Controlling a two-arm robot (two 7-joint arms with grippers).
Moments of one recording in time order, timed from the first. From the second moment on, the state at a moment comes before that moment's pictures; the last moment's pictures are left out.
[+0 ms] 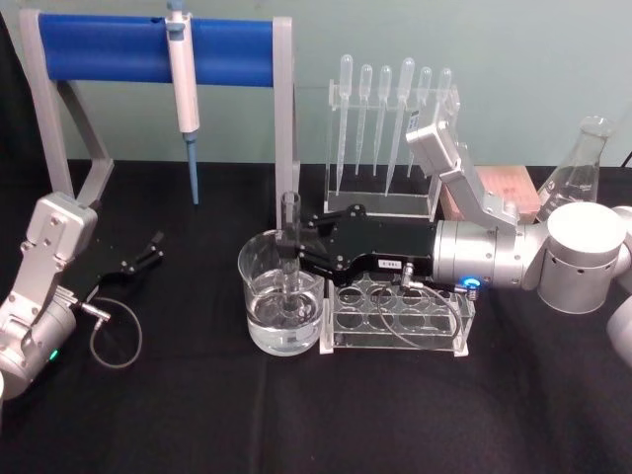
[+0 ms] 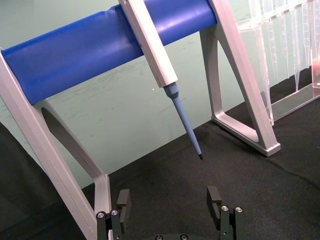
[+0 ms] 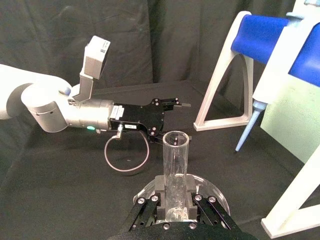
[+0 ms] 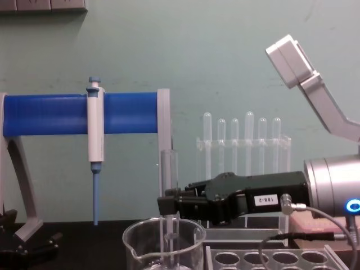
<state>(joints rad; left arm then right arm) -0.20 0.60 0.45 -1.41 -0.25 -0.12 0.03 0.66 0.44 -0.73 -1.24 0.54 0.04 0.85</state>
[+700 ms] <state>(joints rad) -0.20 0.60 0.45 -1.41 -0.25 -0.12 0.03 0.71 0.51 -0.69 -1.42 0.60 0.12 0.83</state>
